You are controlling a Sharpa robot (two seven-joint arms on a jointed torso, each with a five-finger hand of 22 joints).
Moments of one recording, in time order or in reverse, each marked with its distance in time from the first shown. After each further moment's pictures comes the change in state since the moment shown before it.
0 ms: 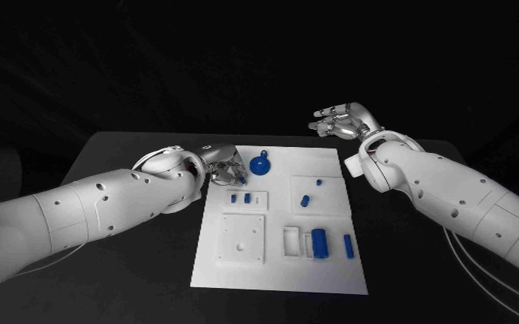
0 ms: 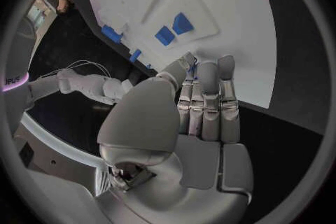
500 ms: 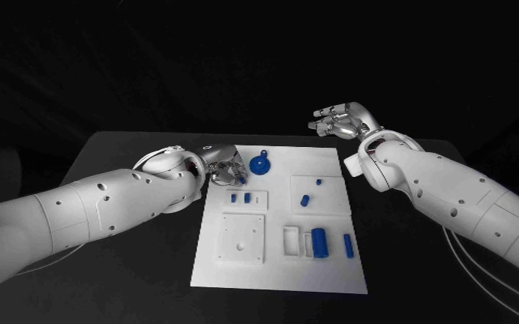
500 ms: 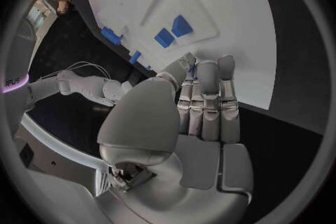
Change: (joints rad) left arm -0.001 0.006 0.000 -0.005 -0.009 0.006 0.000; left_hand 0.000 0.000 0.000 0.000 0.000 -0.001 0.000 -0.001 0.000 0.000 0.000 0.000 0.000 0.000 0.000 -0.004 0.001 0.000 0.000 0.000 0.000 0.000; right arm 0.000 0.001 0.000 0.000 0.000 0.000 0.000; right_hand 0.000 0.000 0.000 0.000 0.000 0.000 0.000 0.000 0.000 0.000 0.000 0.000 -0.001 0.000 0.000 0.000 0.000 0.000 0.000 0.000 0.000 0.000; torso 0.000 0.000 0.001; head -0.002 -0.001
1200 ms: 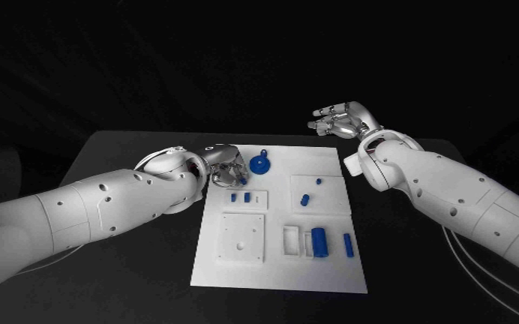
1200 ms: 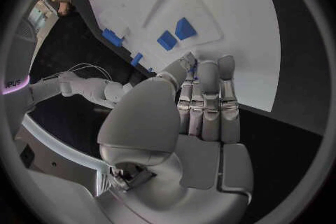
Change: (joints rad) left arm 0.000 0.003 -0.006 0.007 -0.009 0.002 0.001; left_hand 0.004 -0.004 0.000 -0.005 0.000 0.001 0.004 0.002 -0.001 0.000 0.000 0.000 0.000 0.000 0.000 0.000 0.000 0.000 0.000 0.000 0.000 0.000; right arm 0.000 0.001 0.000 -0.001 0.000 0.001 0.000; right_hand 0.000 0.000 0.000 0.000 0.000 0.000 0.000 0.000 0.000 0.000 0.000 0.000 0.000 0.000 0.000 0.000 0.000 0.000 0.000 0.000 0.000 0.000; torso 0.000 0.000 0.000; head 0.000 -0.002
